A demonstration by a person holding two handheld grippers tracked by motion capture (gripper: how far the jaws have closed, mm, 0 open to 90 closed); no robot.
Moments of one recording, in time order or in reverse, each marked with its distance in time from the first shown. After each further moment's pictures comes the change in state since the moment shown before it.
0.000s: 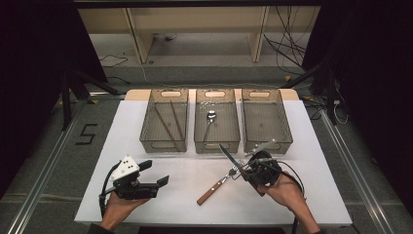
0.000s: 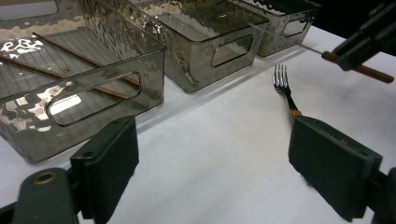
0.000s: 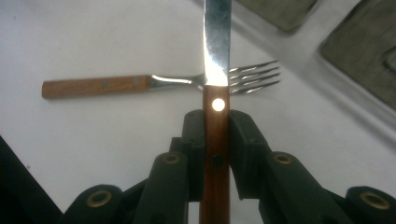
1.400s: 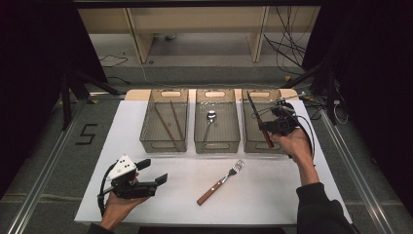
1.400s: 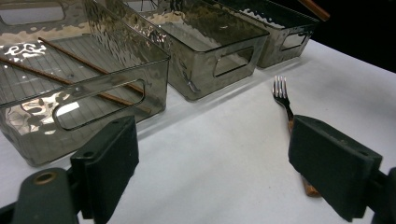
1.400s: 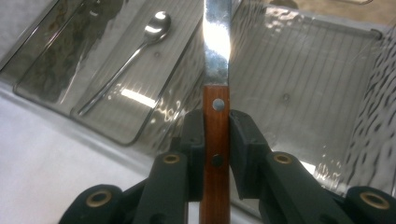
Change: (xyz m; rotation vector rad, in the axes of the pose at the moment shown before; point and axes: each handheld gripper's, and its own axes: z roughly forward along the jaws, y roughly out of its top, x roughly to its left) left arm 0.003 0.000 -0.003 -0.041 -0.003 -0.031; right arm -0.107 0.070 -0.028 -0.193 -0.111 0.271
